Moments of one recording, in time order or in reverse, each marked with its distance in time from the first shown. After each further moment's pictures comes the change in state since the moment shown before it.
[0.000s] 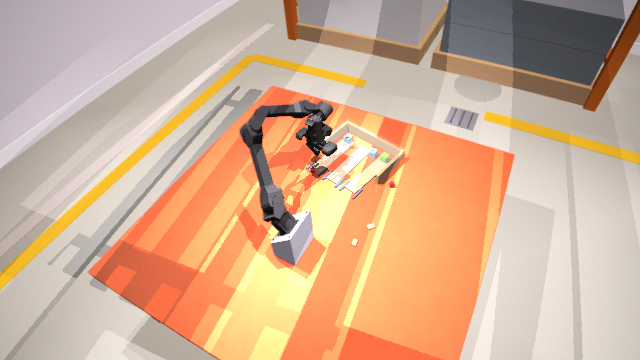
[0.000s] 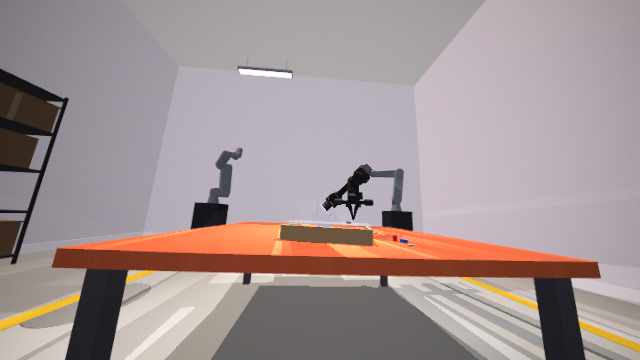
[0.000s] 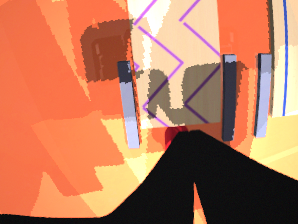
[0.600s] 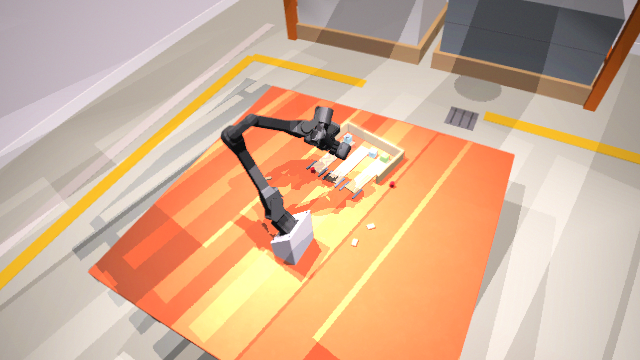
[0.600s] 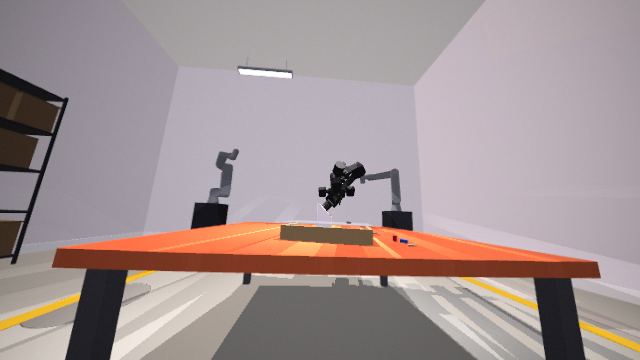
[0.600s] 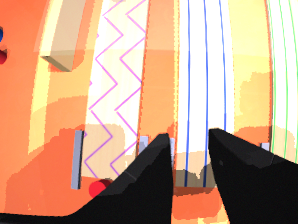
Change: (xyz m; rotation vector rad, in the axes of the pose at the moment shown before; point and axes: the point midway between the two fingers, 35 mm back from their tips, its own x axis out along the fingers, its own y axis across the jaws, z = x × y) arm -0.065 -0.082 -0.003 -0.124 -0.535 0.086
